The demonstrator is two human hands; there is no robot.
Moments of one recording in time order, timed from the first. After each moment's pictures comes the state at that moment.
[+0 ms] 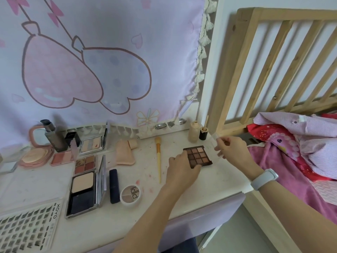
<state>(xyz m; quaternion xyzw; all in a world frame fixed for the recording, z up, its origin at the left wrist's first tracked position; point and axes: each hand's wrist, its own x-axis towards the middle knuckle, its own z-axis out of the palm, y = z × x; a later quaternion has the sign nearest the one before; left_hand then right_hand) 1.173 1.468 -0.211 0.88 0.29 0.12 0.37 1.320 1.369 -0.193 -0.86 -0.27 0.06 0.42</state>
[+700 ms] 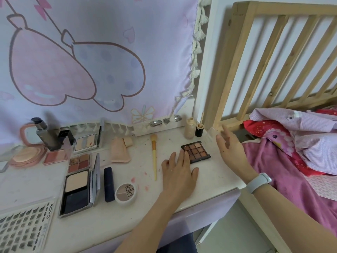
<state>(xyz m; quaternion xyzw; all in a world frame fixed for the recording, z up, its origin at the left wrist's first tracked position) 1.168 1.457 -0.243 0.96 0.25 0.07 0.13 1.318 1.357 -0.213 -0.82 -0.30 -0.01 0.48</state>
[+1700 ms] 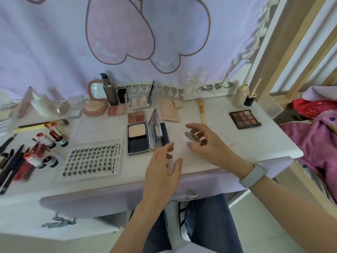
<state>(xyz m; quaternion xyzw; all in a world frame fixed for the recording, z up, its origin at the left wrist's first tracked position) 0.966 1.472 -0.240 0.81 0.33 0.35 0.34 1.131 1.425 -0.207 -0.69 -0.51 0.24 0.45</state>
